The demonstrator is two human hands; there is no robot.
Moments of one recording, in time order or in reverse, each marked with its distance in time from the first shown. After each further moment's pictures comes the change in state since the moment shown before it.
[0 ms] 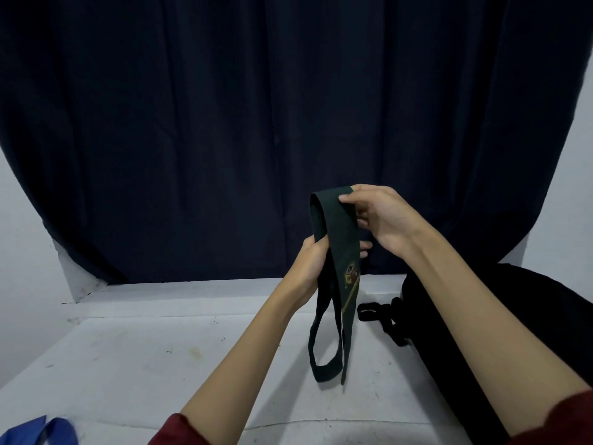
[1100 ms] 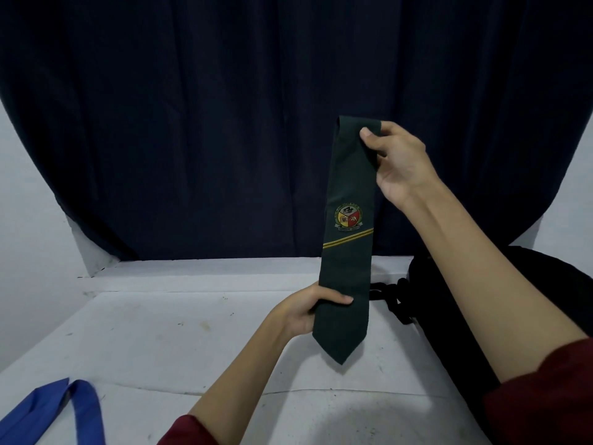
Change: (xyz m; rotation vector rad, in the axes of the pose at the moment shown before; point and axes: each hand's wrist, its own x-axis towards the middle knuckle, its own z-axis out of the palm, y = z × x) left_hand -0.040 -0.065 -0.029 -0.195 -0.059 -0.571; right_hand 0.009 -0.027 0.014 0.414 0.230 -0.080
